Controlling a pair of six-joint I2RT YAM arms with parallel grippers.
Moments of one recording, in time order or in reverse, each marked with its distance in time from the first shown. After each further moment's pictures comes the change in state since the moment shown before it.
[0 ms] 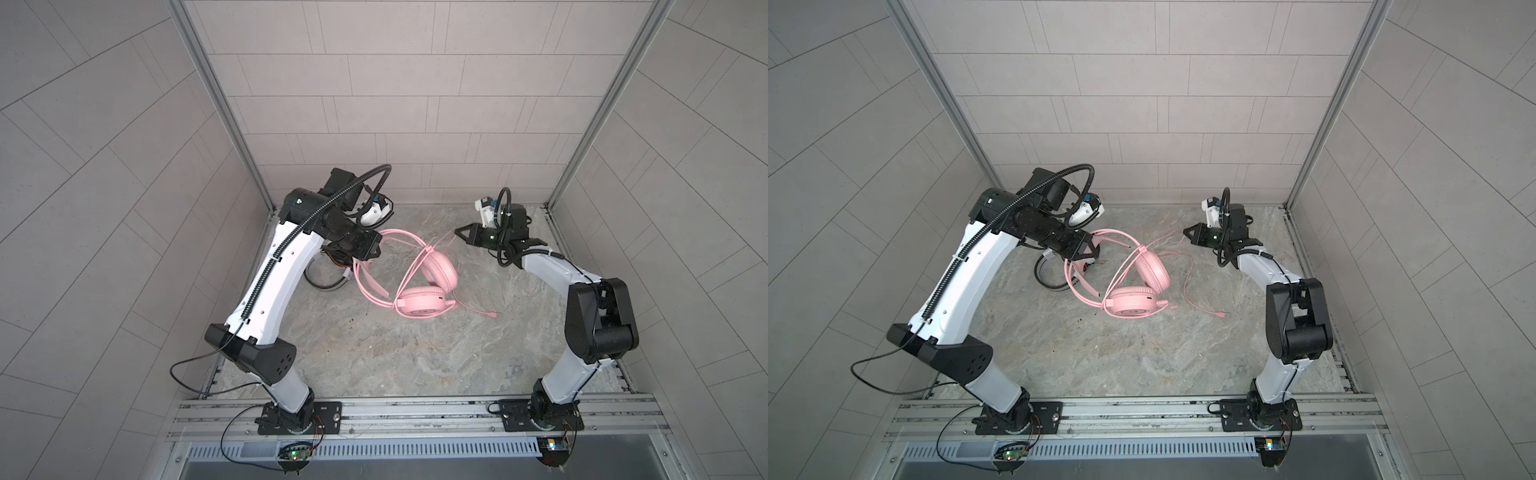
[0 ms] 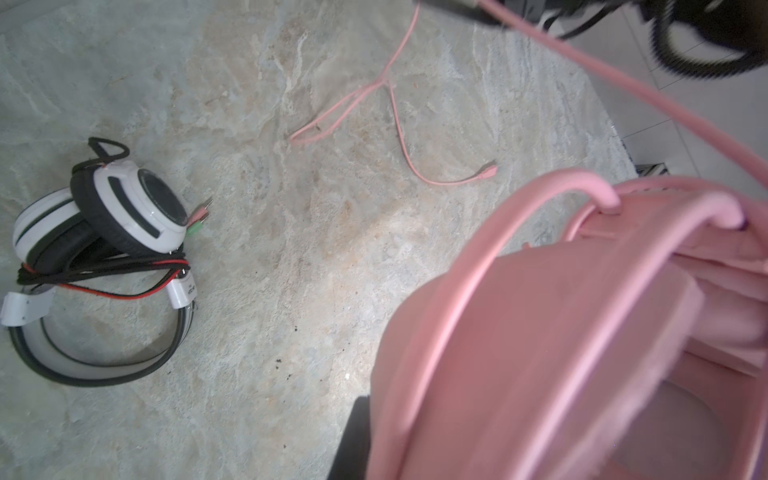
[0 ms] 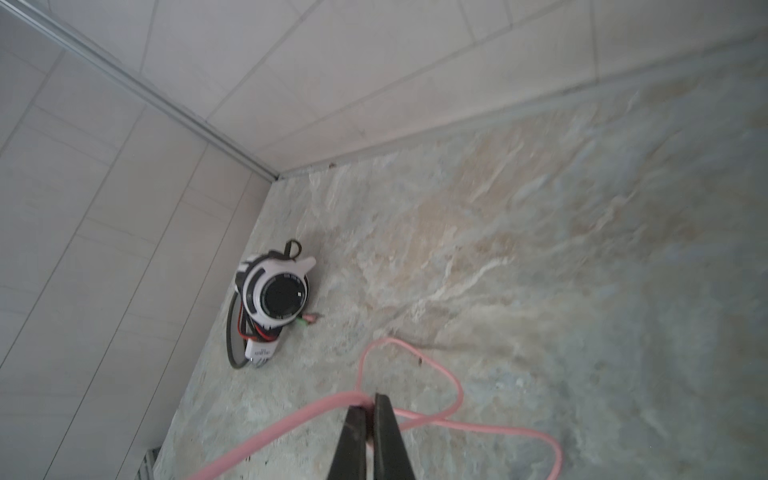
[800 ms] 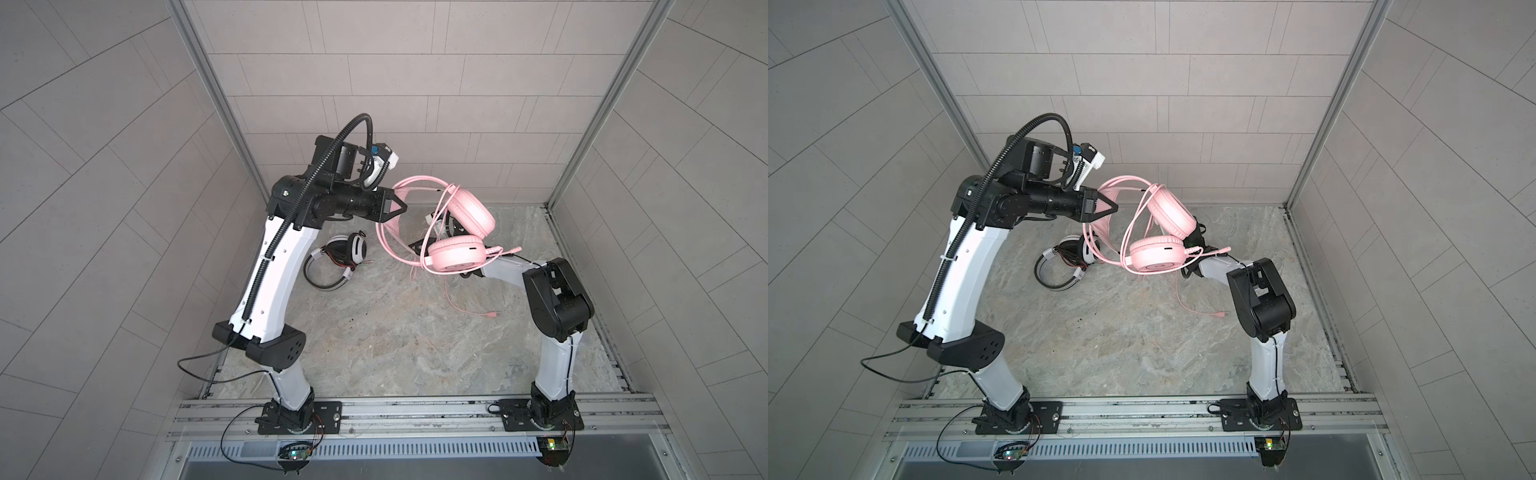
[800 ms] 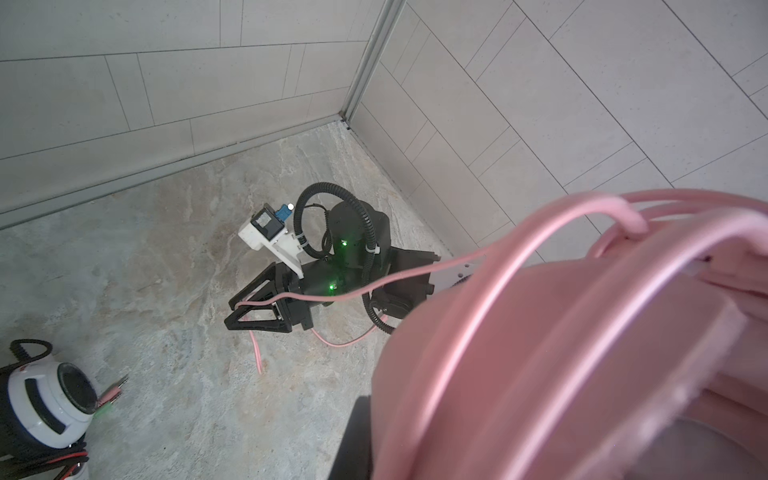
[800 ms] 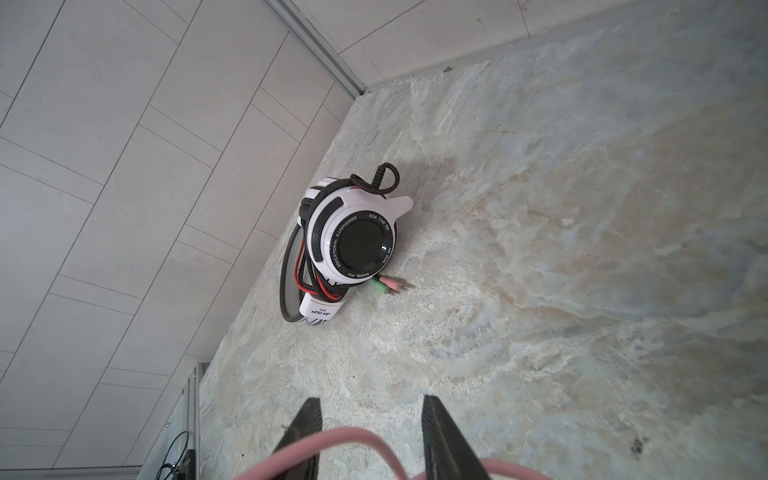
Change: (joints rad) left arm -0.002 0.100 0.325 0.221 0.199 -0.242; right arm 0.213 0.250 0.106 0.269 -0.081 0.078
